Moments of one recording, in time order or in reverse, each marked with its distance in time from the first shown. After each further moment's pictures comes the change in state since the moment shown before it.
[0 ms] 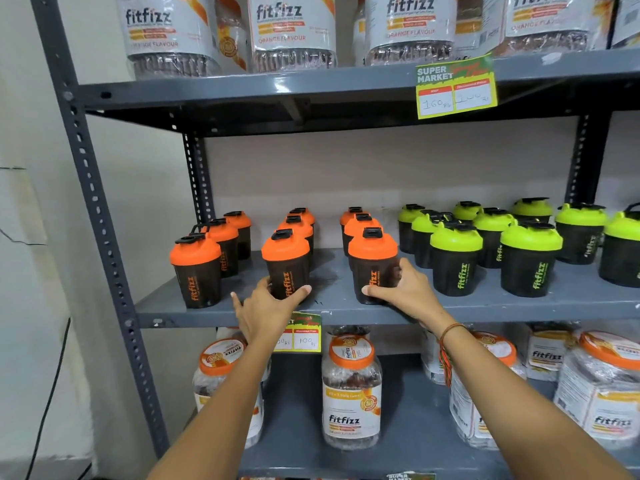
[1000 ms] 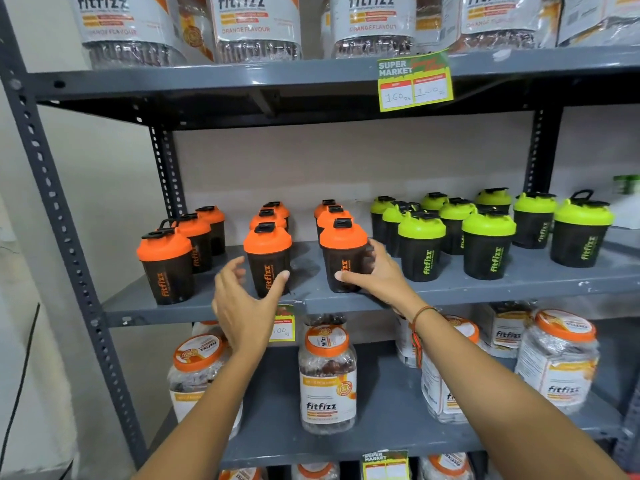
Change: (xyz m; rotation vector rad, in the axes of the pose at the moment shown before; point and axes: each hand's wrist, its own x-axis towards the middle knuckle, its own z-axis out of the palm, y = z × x) left_hand -0.041 0.021 -0.008 -0.311 0.289 0.167; right_hand -0.005 -0.001 -0.008 0.149 -0.027 -0.028
